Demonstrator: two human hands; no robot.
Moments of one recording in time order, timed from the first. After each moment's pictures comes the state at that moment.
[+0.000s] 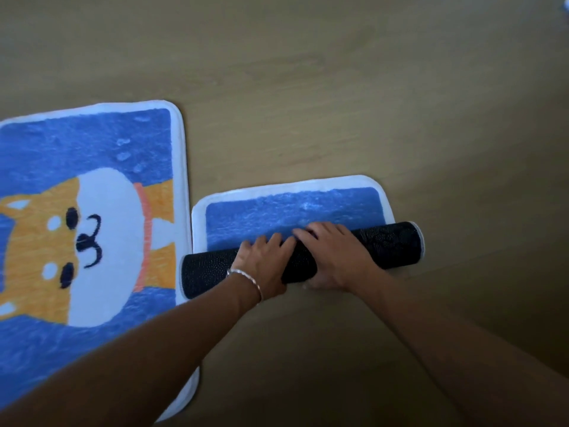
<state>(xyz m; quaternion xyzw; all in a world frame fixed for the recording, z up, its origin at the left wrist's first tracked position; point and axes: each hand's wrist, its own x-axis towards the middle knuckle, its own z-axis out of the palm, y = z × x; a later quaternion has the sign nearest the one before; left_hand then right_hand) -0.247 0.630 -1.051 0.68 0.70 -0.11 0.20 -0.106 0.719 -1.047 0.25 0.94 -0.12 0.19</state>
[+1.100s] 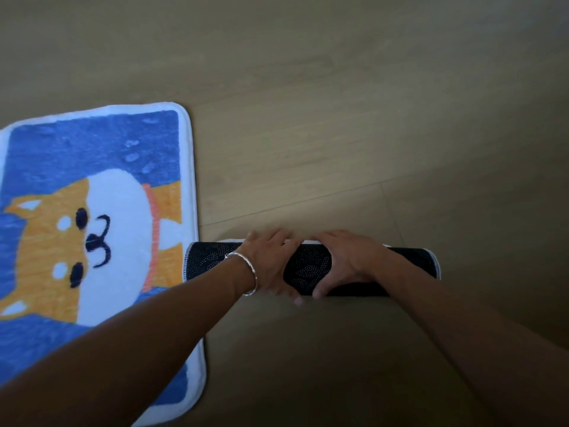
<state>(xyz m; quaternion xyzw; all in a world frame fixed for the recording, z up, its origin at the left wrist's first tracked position) -0.267 0.639 -1.043 0.71 0.62 -0.15 0.29 -0.106 0.736 -1.034 0.31 0.85 -0.30 0.30</state>
